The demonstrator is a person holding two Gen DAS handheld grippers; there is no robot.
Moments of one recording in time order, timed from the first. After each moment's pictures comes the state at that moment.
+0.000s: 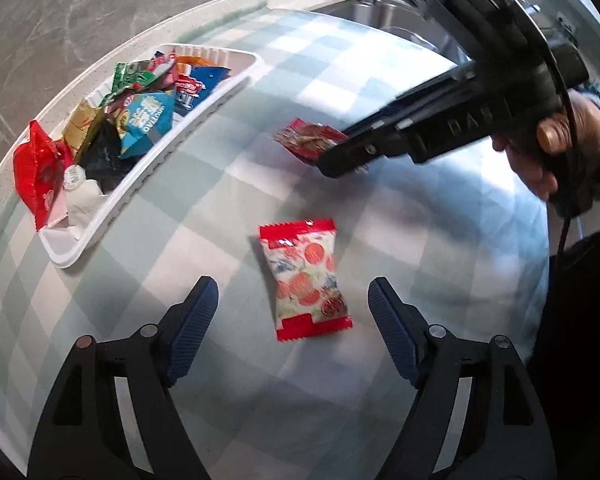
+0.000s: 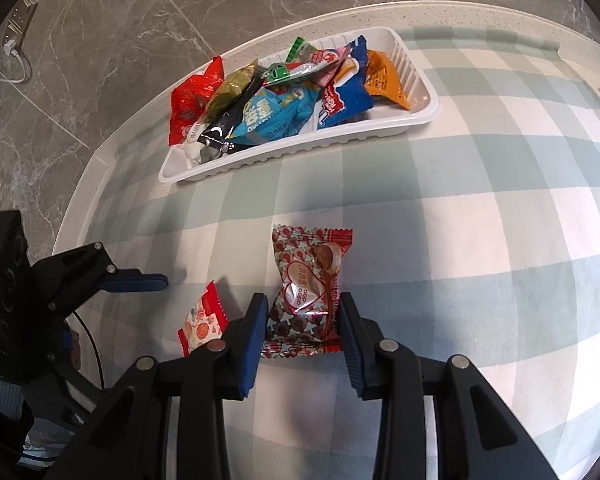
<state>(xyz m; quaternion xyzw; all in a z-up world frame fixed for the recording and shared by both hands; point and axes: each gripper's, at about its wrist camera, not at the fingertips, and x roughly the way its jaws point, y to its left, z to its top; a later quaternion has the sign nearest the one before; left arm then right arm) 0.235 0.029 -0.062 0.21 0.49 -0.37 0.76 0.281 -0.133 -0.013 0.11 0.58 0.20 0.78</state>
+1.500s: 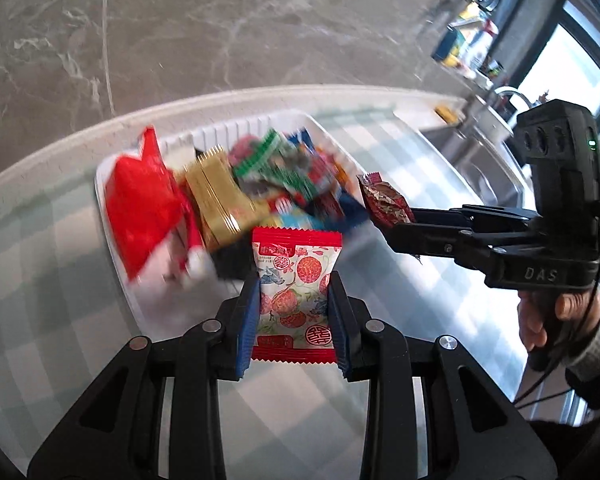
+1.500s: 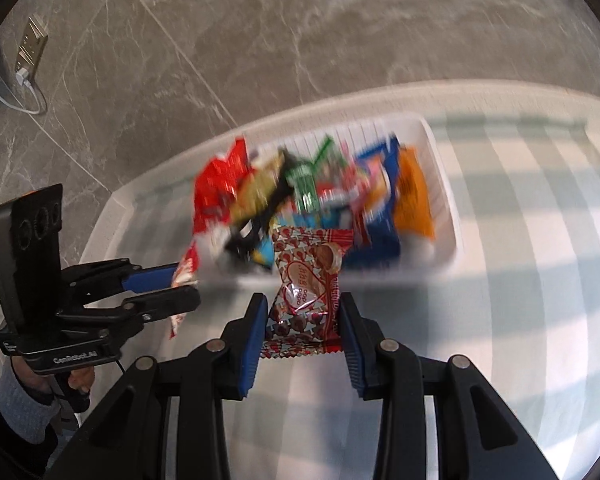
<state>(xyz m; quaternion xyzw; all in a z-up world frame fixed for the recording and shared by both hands) 0.365 0.080 -0.006 -0.02 0.48 -0.26 0.84 0.364 -0.121 0.037 0.10 0.52 0.24 0.81</state>
